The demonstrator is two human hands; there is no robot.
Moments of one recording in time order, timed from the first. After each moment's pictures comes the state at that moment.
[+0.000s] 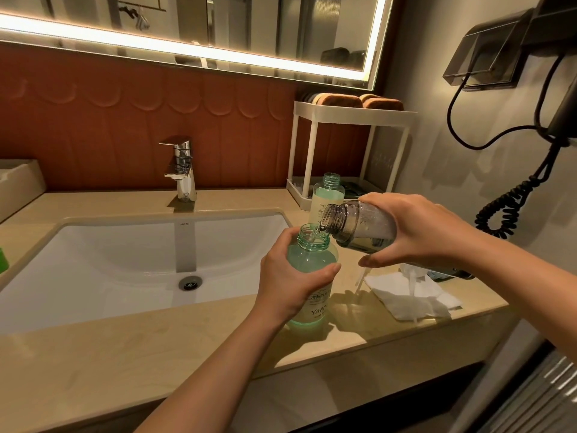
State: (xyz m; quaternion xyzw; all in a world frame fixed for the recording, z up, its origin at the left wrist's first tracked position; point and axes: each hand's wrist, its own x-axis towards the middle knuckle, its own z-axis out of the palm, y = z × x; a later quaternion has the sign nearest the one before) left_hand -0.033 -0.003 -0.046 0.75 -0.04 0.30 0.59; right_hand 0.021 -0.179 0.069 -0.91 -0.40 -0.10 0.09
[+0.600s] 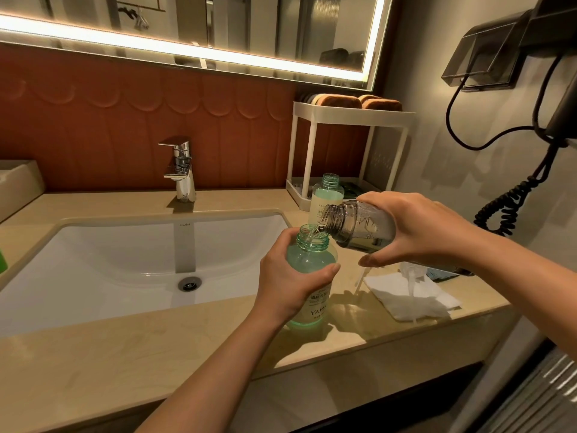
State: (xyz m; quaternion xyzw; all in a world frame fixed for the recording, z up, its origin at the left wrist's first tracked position) left_hand -0.032 -0.002 -0.047 0.74 -0.04 0.30 0.60; right_hand 0.017 -0.178 0.074 -0.91 -0.39 -0.10 0.07
